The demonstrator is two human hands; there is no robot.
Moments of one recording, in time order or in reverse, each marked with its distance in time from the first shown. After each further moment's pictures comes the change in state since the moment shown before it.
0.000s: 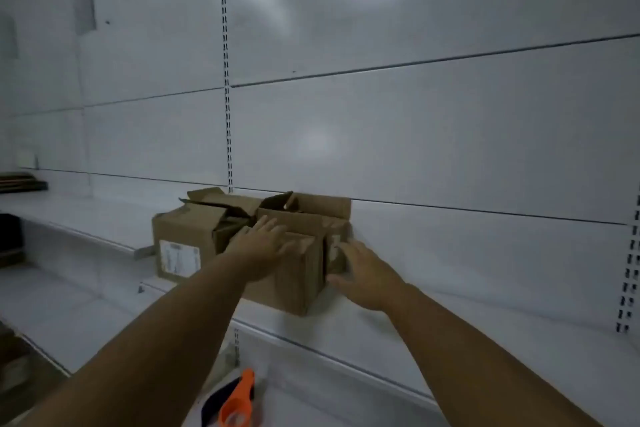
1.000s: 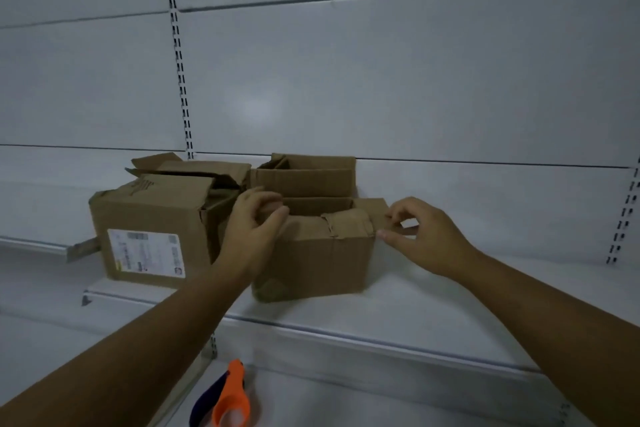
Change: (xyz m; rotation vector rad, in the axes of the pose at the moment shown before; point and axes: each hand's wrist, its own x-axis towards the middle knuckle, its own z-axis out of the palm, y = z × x) left_hand 0.007 -0.052 0.042 -1.152 0.346 0.108; right_hand 0.009 0.008 0.011 0.159 0.457 0.058
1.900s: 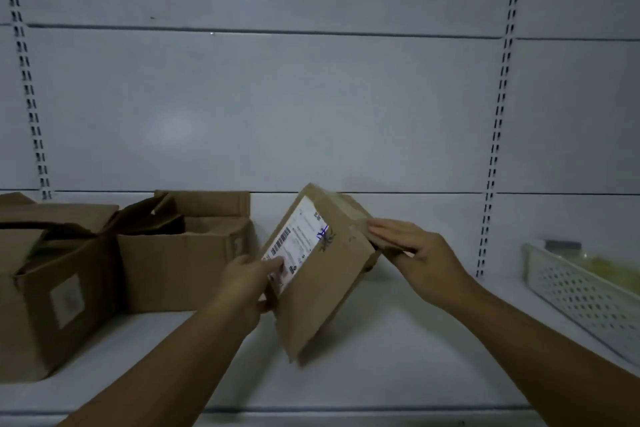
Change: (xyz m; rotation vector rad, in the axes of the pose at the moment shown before) left_hand 0.008 0.050 0.158 -0.530 -0.211 -0.716; right_hand -0.047 0.042 -0.130 -0.025 0.111 -0.050
